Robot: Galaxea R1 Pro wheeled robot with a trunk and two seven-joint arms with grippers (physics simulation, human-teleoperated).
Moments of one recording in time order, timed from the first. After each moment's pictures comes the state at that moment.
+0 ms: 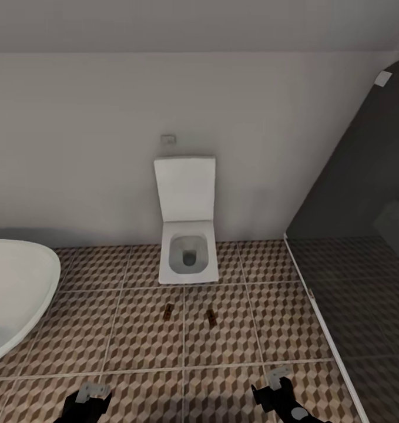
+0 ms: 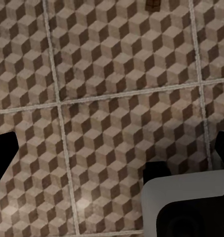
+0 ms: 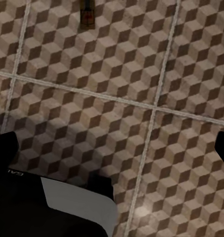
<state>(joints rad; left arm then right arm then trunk) -0.53 0.16 -0.60 0.07 0.55 -0.41 -0.12 -0.54 -0.01 0.00 -0.03 0.27 -0.32 0.00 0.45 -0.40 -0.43</state>
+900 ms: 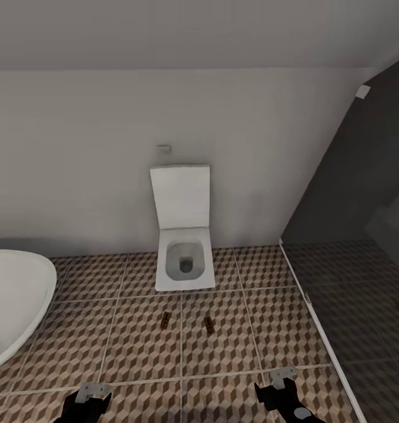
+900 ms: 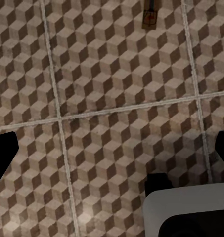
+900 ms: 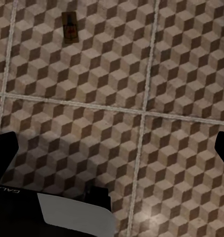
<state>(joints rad) -0.53 0.16 -0.60 0.07 0.55 -0.41 -0.12 -0.54 -0.02 -0.02 -0.02 0.22 -0.32 0.00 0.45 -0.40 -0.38</state>
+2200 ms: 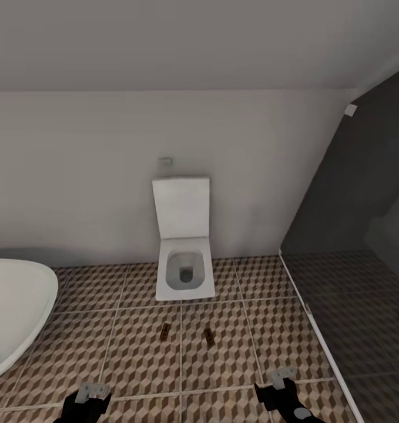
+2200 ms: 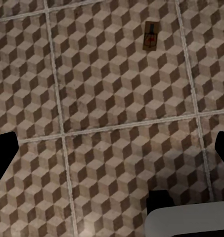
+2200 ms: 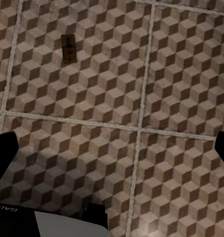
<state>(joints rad) -0.53 0.16 -0.60 0.07 0.55 -0.41 -0.12 -0.54 -0.02 -0.02 -0.02 0.21 -0.32 0.00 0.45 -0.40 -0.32</state>
